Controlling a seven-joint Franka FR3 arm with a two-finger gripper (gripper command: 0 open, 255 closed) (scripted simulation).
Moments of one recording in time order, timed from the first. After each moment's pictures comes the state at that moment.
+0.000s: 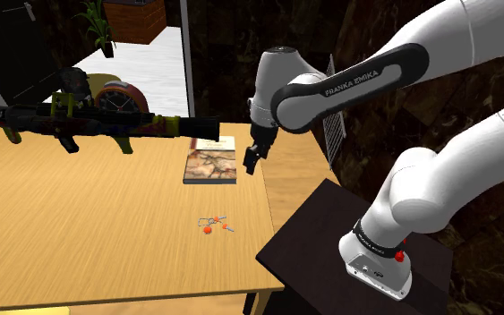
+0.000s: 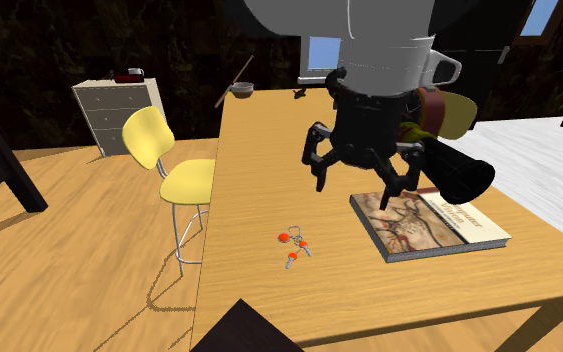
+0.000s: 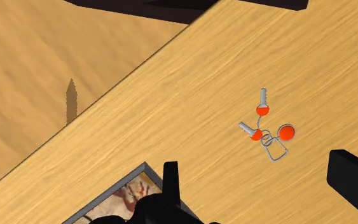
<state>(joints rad) 0.16 -0.40 0.14 -2.64 0.10 2.27 0.02</state>
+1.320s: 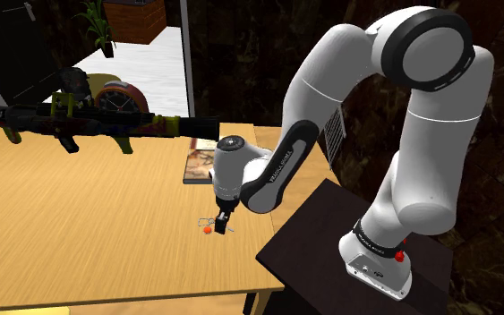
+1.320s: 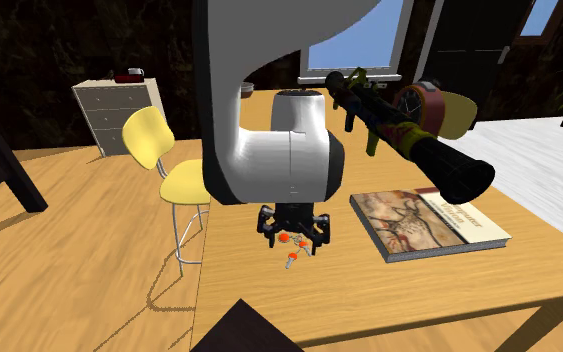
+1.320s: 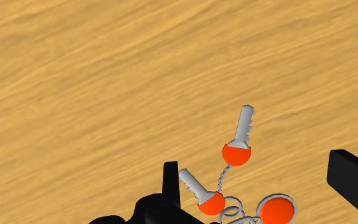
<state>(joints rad) 0.29 0.29 0.21 -2.51 -0.17 2.80 0.21</state>
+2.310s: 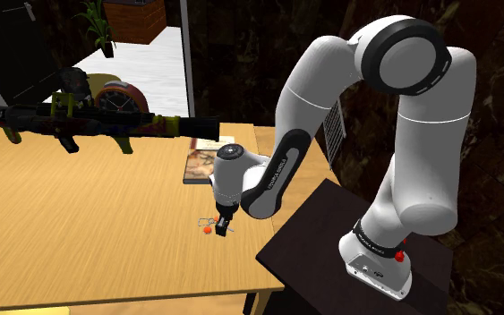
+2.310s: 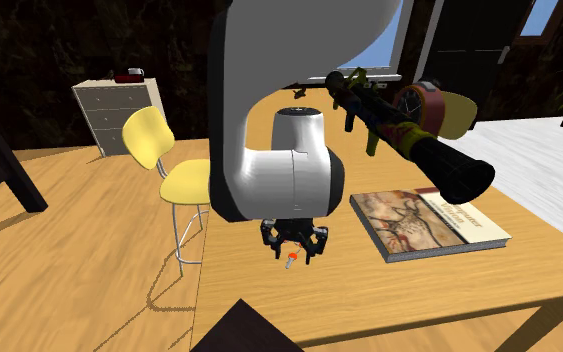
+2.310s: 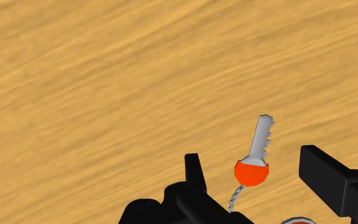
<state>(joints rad) 0.33 0.38 0.16 -2.50 -0.22 2.87 0.25</state>
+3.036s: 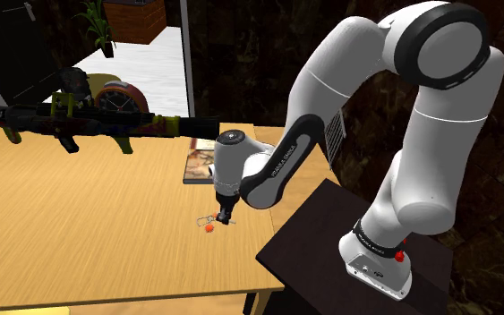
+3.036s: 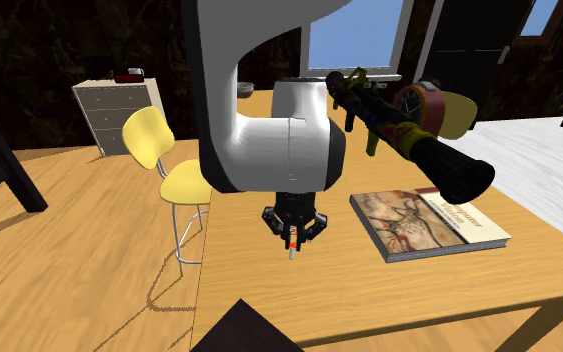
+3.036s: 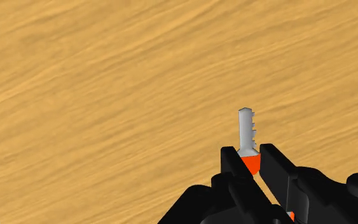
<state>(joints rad) 0.27 0.24 0.23 -2.52 -0.14 2.76 0.18</state>
